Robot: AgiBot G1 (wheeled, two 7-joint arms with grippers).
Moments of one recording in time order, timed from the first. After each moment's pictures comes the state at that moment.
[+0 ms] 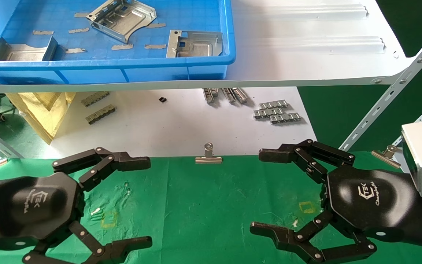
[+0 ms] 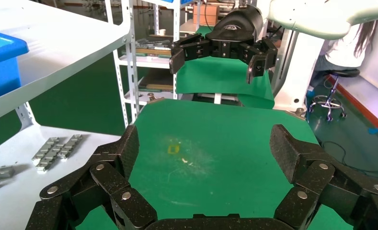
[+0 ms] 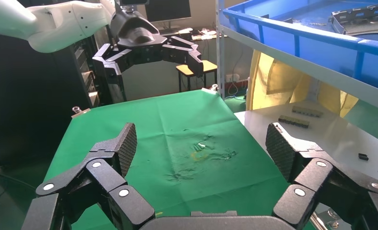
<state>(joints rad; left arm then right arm) -1.08 0.61 0.28 -1.28 0.73 1.50 -0.19 1.09 -0.57 -0.38 1.24 -0.65 -1.44 0.13</state>
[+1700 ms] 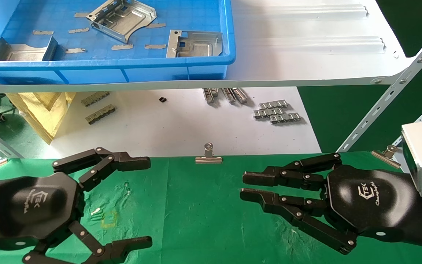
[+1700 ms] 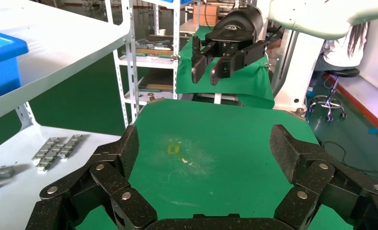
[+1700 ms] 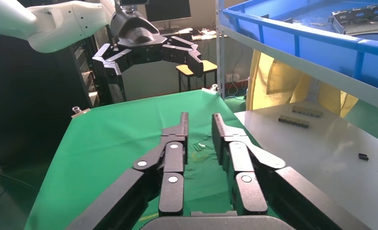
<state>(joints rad) -1.08 0.61 0.28 -1.28 0.73 1.50 -0.19 1.09 -0.57 -0.38 1.24 -0.65 -1.44 0.13</state>
